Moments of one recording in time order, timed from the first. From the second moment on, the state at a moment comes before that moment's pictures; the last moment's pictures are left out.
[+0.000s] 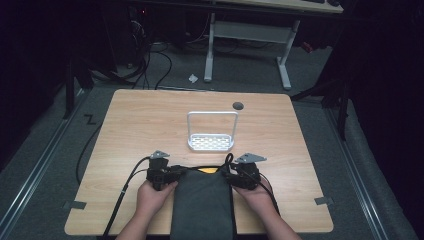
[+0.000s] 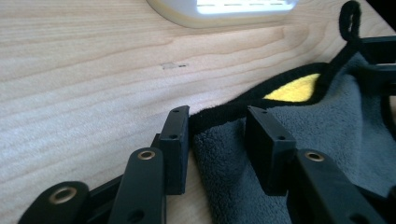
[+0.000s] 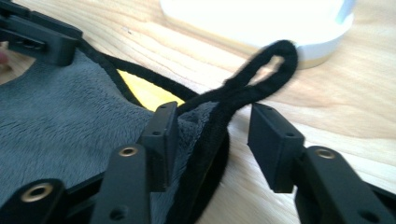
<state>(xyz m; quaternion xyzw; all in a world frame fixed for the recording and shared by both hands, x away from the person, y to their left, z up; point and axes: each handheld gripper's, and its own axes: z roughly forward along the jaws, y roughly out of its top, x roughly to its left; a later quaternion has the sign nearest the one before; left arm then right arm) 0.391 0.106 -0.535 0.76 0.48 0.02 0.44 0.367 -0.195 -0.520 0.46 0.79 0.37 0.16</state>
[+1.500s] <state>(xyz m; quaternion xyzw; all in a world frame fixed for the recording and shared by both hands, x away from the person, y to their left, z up) 0.372 0.108 -0.505 0.74 0.44 0.09 0.49 0.347 -0.198 -0.502 0.41 0.77 0.44 0.19</state>
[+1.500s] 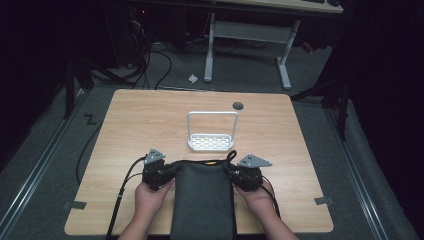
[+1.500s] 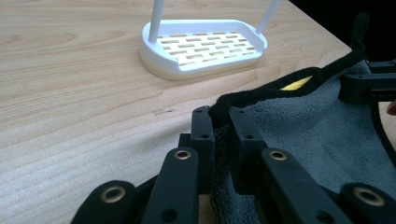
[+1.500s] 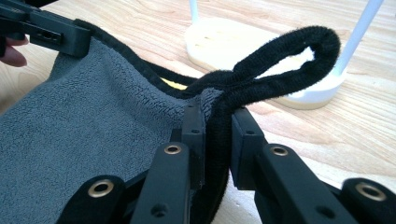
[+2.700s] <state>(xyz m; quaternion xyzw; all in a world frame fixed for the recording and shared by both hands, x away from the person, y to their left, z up) 0.378 0.101 -0.377 0.69 0.37 0.19 0.59 0.352 -0.208 -0.383 0.37 0.71 0.52 0.30</state>
